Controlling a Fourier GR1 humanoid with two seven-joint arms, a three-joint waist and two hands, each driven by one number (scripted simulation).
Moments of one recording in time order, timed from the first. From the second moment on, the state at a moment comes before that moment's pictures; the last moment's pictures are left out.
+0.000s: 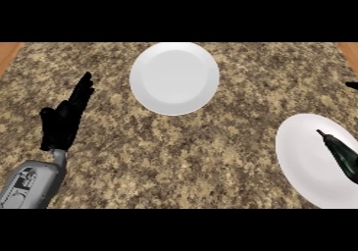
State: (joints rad) left arm -0.27 0.36 -0.17 -1.39 0.11 0.18 0.07; right arm -0.31 -1.00 0.19 -1.46 -0.01 0.38 0.51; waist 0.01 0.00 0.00
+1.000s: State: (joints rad) left arm -0.27 0.29 -0.11 -1.41 0.04 0.15 0.10; right arm -0.41 -0.83 0.20 -1.19 0.22 0.67 0.52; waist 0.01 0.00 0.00
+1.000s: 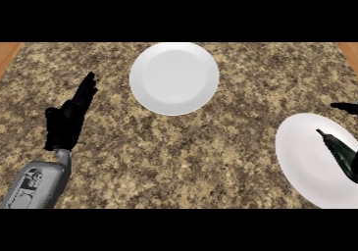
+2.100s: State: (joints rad) left arm -0.24 0.22 -0.03 -1.42 -0.04 0.07 0.09; right arm -0.38 -0.70 0.11 -0.94 0.60 0.58 0.24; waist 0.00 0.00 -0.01
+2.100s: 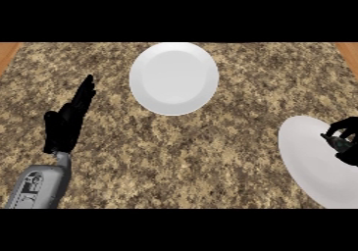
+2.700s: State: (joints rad) left arm -0.25 0.22 0.00 -1.43 -0.06 0.05 0.12; right arm -0.38 -0.62 0.05 -0.95 0.70 0.40 0.20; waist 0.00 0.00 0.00
